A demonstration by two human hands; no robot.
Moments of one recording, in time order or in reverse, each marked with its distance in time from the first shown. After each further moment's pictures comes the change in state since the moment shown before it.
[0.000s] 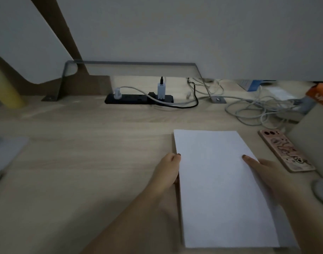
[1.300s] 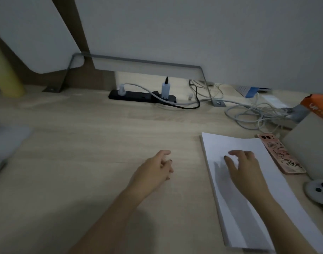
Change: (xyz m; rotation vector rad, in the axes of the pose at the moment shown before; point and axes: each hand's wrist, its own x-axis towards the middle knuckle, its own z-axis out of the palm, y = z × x) left_hand -0.021 -0.012 -0.044 0.325 -0.004 0.269; right_hand -0.043 -0.018 0.043 -0.540 0.216 -0.403
